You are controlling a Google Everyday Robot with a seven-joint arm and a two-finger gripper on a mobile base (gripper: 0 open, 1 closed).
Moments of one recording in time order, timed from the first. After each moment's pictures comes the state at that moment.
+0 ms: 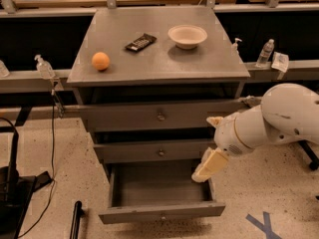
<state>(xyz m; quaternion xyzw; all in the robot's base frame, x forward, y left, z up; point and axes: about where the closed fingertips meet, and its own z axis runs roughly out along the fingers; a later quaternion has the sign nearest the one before) 0.486 -0.126 0.742 -0.55 0.78 0.12 0.29</state>
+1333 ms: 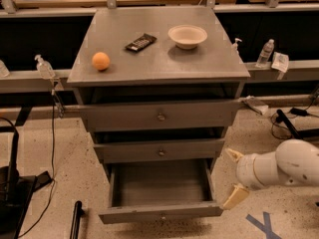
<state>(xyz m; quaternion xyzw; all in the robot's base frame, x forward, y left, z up) 0.477 -0.225 0.588 -0.59 0.75 0.08 0.28</state>
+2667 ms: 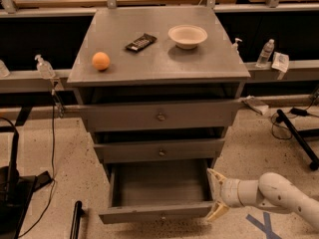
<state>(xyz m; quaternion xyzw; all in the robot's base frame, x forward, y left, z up) 0.497 -0.196 0.423 -0.59 0.69 0.17 0.38</state>
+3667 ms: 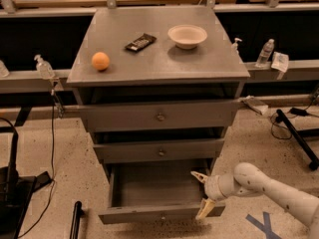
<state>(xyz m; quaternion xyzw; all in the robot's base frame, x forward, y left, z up) 0.528 -0.162 0.336 -0.66 0.65 0.21 0.32</state>
